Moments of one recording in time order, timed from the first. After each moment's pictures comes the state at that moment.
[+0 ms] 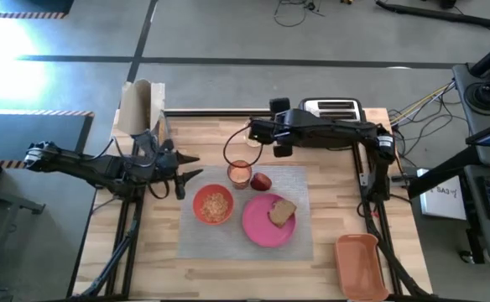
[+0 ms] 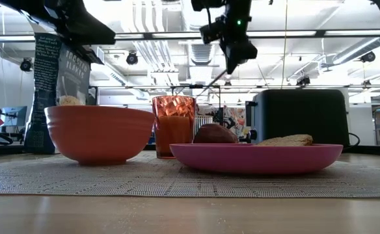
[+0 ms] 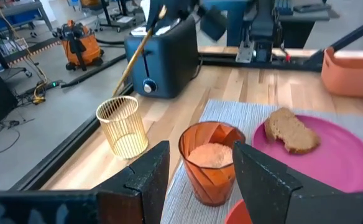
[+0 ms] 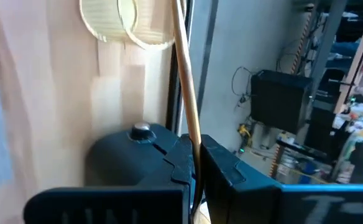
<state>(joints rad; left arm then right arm) -0.18 0.71 0.54 -0.16 -0.52 -0.09 -0.20 1.90 1.88 -1.29 0.68 -0.39</state>
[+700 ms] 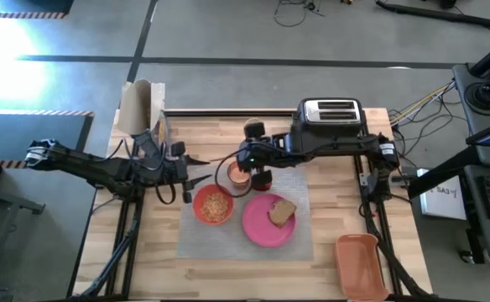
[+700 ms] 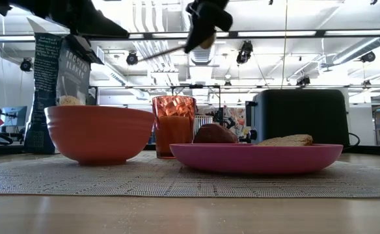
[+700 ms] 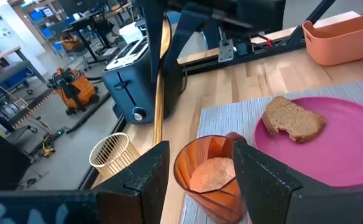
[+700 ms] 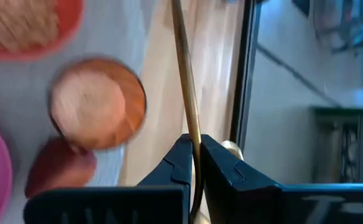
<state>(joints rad) -0.17 0.84 0.54 0.02 -0.44 0.22 -0.01 1.88 1.88 -0.94 0.42 -0.46</state>
